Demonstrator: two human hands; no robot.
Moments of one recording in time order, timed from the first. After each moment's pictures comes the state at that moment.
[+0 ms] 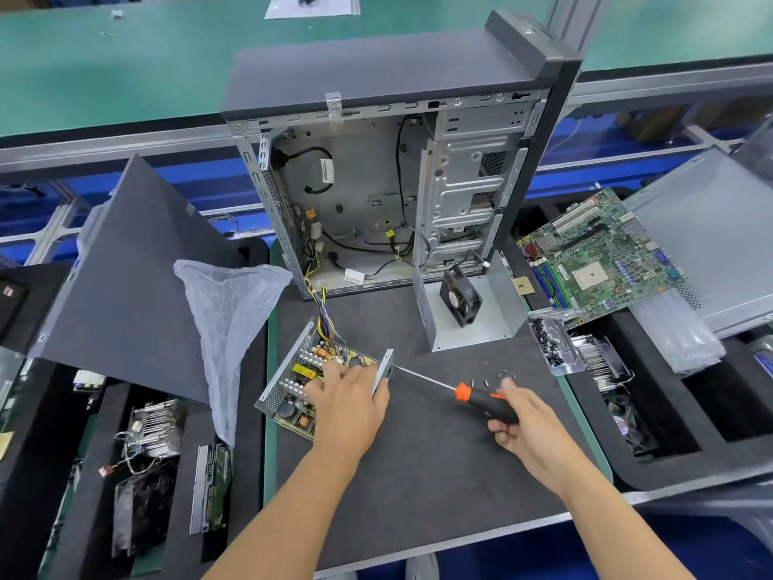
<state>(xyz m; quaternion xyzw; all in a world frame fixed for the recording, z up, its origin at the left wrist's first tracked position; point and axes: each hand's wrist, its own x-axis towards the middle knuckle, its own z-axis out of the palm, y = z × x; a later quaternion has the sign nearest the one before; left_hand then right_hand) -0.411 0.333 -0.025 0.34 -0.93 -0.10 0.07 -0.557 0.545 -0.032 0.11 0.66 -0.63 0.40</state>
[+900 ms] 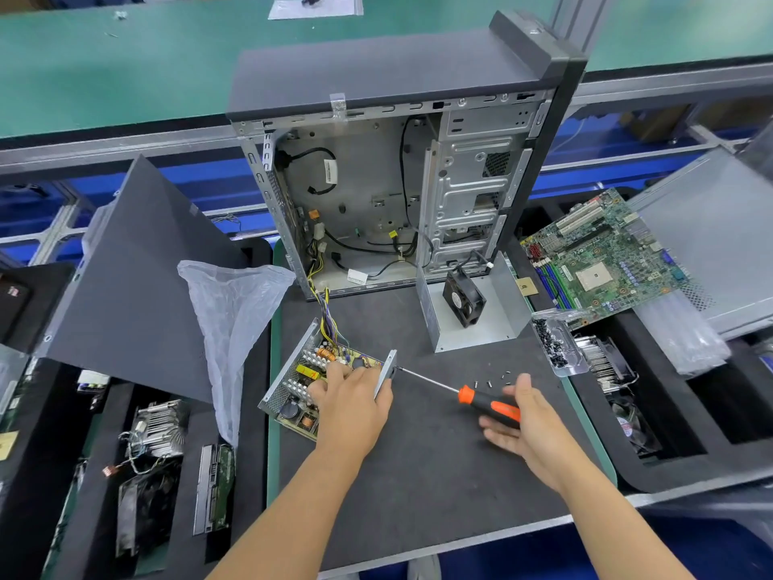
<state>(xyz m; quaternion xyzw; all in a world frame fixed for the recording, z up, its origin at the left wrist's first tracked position) -0.411 0.331 -0.022 0.36 -0.93 -0.11 0.01 -0.557 0.539 -0.029 0.12 0.68 -0.62 0.38</state>
